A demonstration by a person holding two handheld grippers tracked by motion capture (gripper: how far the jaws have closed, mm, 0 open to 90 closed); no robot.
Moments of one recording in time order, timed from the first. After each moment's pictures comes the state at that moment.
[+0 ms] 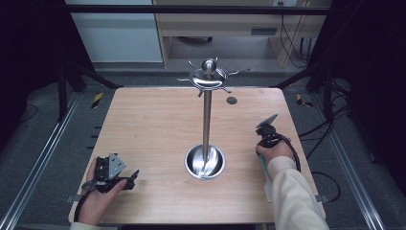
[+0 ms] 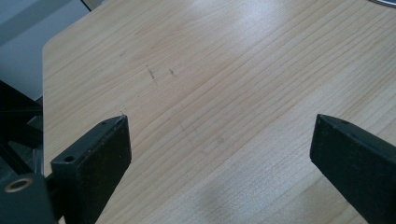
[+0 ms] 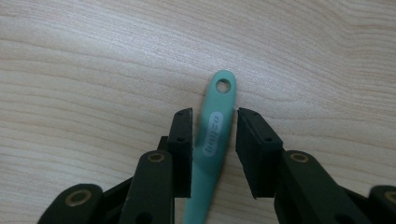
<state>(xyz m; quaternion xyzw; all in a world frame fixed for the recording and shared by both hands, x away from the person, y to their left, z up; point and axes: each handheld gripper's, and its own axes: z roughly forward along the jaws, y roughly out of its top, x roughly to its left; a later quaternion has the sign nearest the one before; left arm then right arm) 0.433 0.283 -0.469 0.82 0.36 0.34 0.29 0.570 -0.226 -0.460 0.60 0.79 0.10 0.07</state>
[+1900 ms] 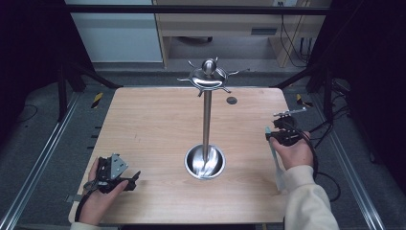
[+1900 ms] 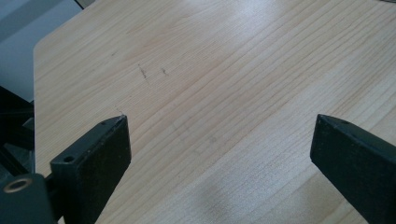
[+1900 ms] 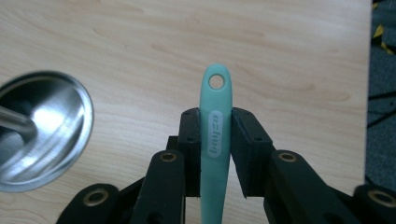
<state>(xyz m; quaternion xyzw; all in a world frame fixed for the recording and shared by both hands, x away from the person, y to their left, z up) 0.433 0.279 -0.471 0.82 0.35 0.34 0.29 0.519 -0.246 -0.372 0.57 0.75 0.27 0.19</state>
